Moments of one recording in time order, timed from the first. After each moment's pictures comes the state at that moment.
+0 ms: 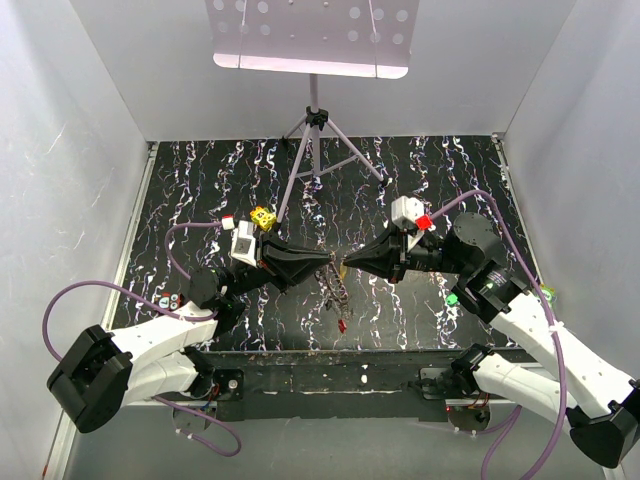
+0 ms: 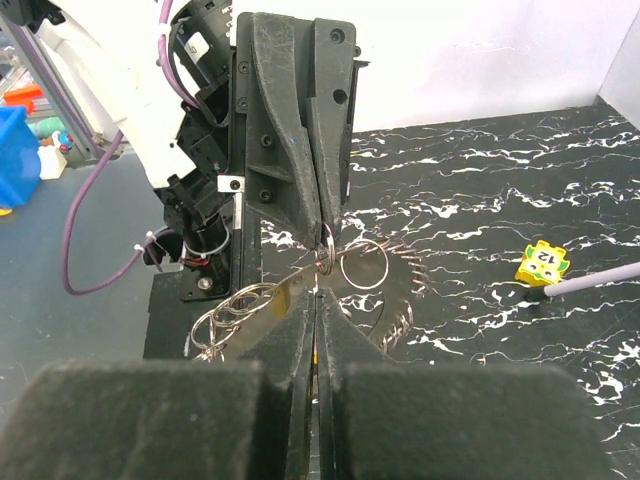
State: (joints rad) left arm -0.74 1.07 0.40 1.34 0.55 -0.63; right arm 0.71 0.85 0.83 0.06 -0.80 0.09
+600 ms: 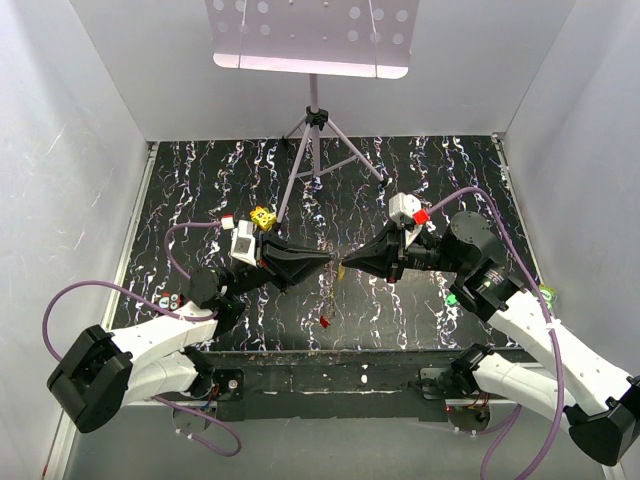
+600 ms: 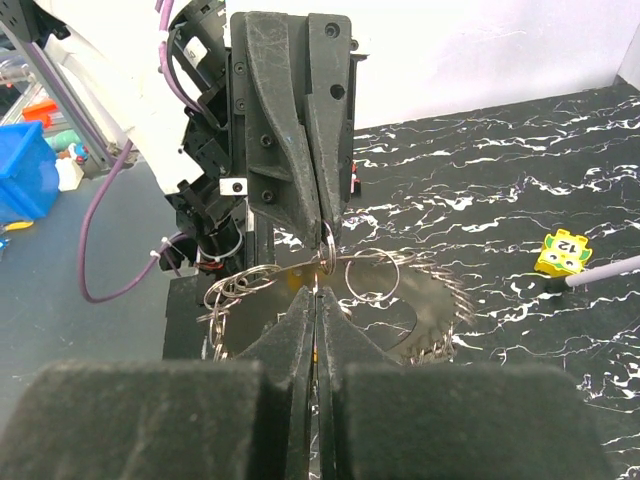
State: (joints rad) left arm -0.74 1.07 0.40 1.34 0.54 -0.63; right arm 0.71 0.86 0.83 0.07 -0.80 0.15
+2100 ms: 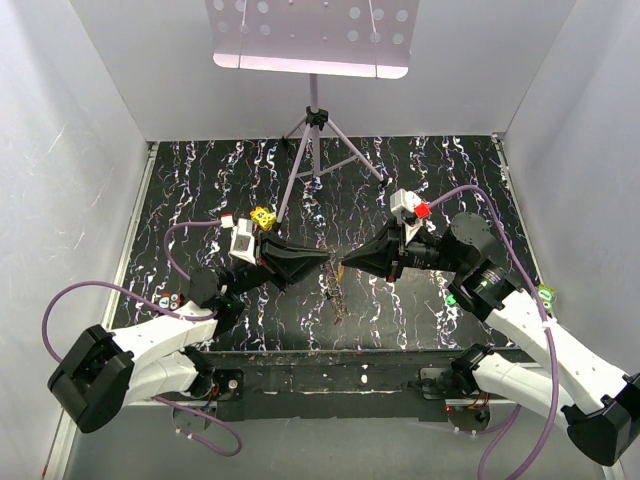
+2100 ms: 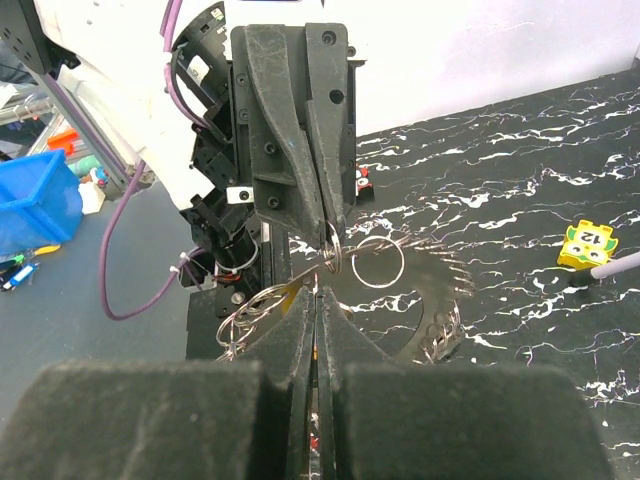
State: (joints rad) left arm -0.72 1.08 0.39 1.34 0.54 -0.65; right arm 0.69 0.87 0.80 0.14 -0.80 0.26
